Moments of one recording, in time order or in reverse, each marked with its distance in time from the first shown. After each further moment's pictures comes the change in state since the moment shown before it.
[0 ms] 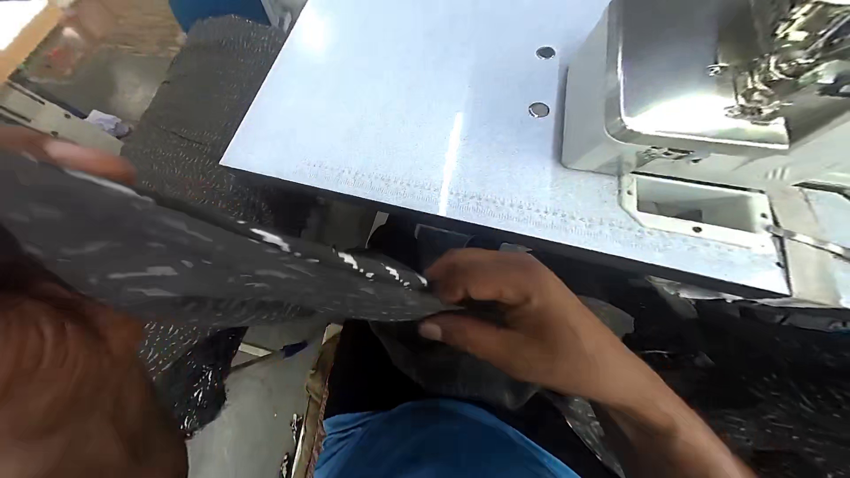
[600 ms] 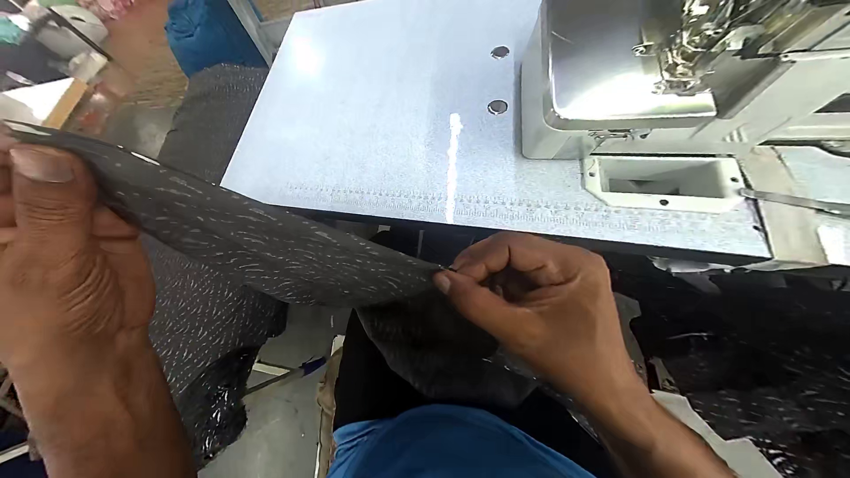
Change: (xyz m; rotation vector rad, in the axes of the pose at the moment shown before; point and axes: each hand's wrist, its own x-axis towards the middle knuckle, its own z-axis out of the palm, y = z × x) left_hand 0.044 -0.025 0.008 -0.055 -0.137 0.065; right_hand -0.035 -0.011 -0.007 -0.038 0.598 0.128
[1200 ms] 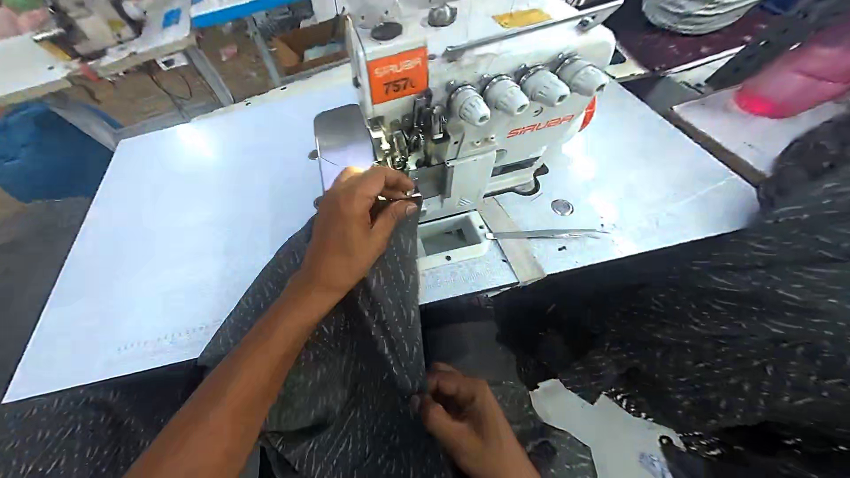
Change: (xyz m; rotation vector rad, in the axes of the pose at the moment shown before) left_hand 0.021 -0.053 0.384 0.127 -0.728 0.354; right_hand -0.110 0.082 -0.078 0.098 0.235 0.397
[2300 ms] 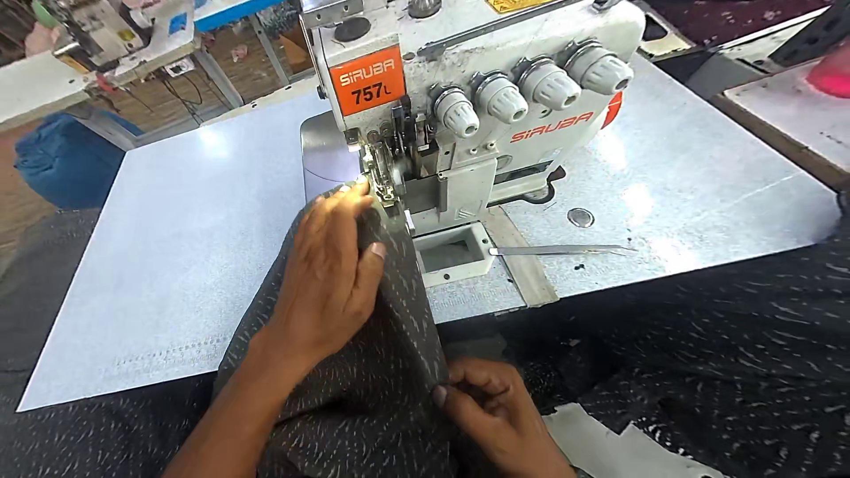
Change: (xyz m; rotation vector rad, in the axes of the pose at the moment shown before) left_hand -0.024 0.012 -0.005 0.358 -0.150 -0.070; right_hand 0.041 -0.007 -0.043 0.229 -0.093 -0.178
